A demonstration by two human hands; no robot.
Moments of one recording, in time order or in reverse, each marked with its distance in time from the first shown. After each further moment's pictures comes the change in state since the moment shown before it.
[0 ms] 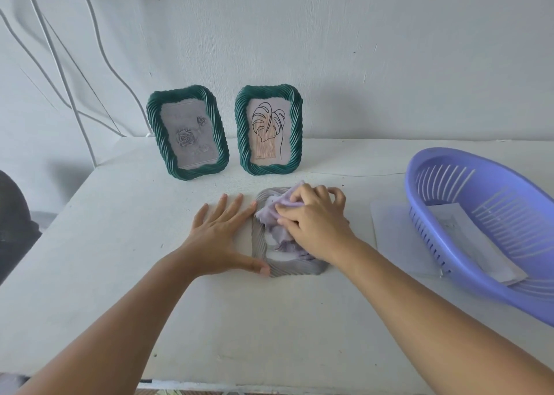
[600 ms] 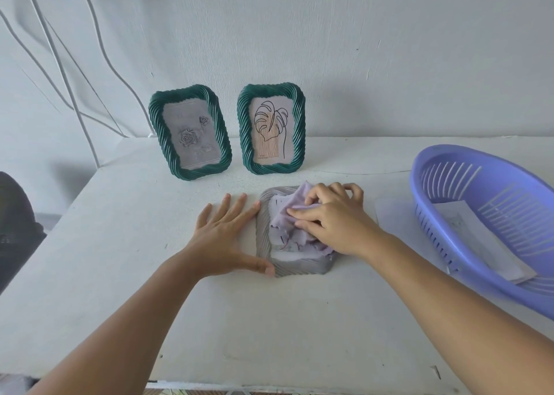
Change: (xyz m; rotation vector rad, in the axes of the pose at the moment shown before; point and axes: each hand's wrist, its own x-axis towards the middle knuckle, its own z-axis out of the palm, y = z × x) left_hand 0.002 -0.003 0.003 -0.003 0.011 -0.004; right_hand -0.004 0.033 -0.005 0.082 -0.009 -0.081
